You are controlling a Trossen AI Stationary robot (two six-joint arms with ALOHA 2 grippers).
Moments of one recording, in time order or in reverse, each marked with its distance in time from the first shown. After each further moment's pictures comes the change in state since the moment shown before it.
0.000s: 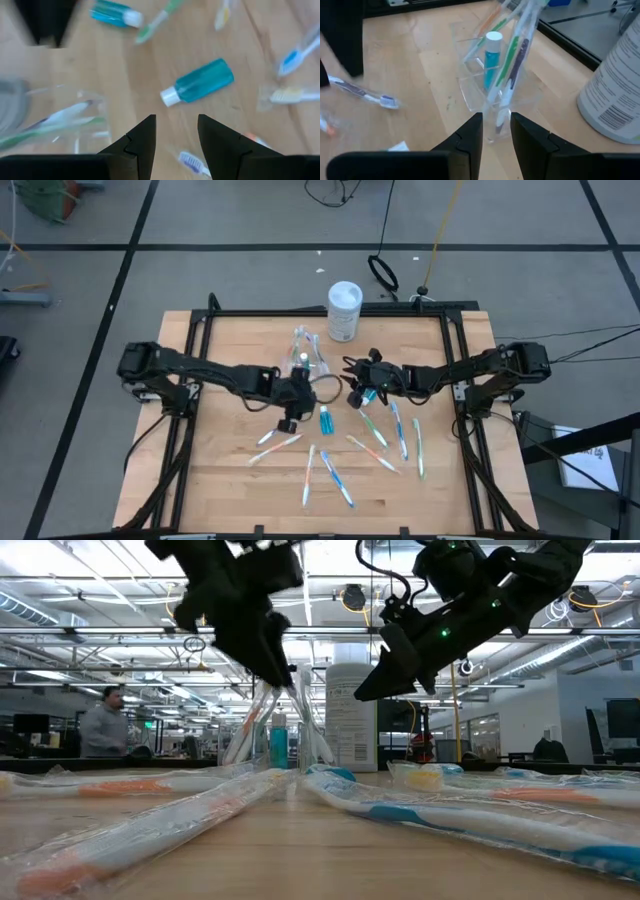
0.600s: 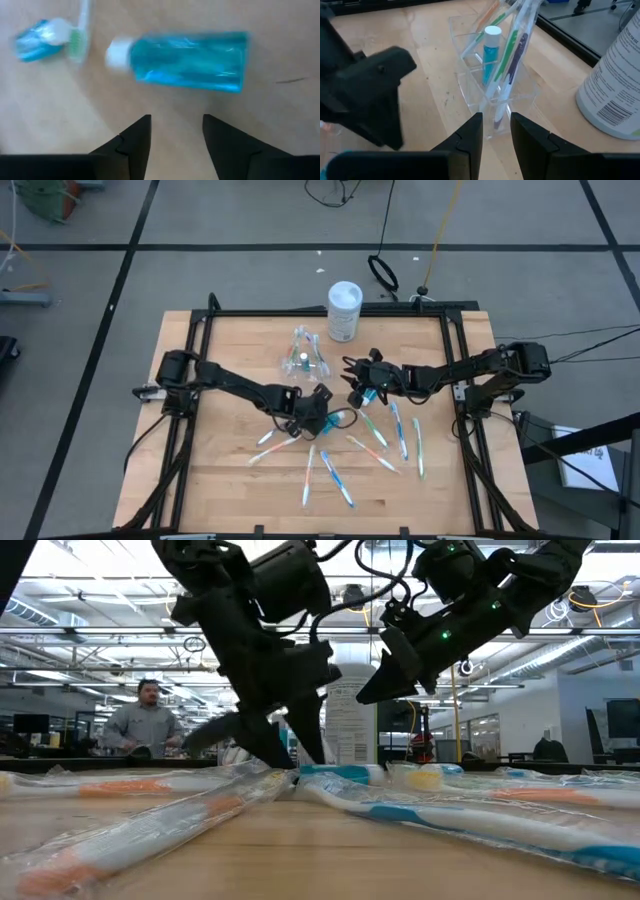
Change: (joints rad) left arm -0.032 0.313 0.004 0.230 -0.140 0.543; right arm -0.005 0.000 0.000 -0.018 0.000 0.000
